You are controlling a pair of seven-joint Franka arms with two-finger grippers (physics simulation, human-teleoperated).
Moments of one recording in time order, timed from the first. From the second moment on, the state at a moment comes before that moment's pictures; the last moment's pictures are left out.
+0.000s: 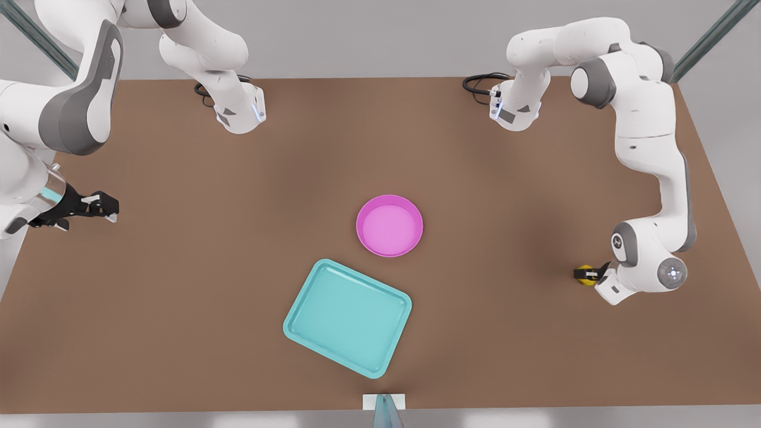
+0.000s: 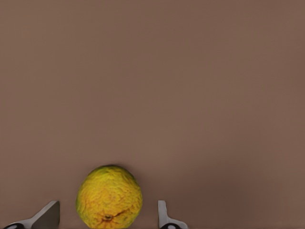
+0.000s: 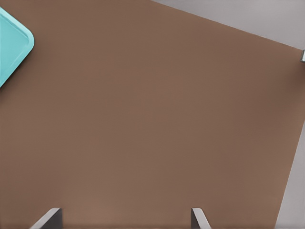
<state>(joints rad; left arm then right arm) 0.15 0.76 0.04 -1.53 0.00 2.06 0.24 -0.04 0.24 -0.04 -1.28 -0.12 1.49 -0.32</state>
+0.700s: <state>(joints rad) 0.07 0.67 0.04 -1.53 0.02 2.02 0.25 -0.04 0.25 -0.04 -1.28 -0.12 1.50 -0.34</state>
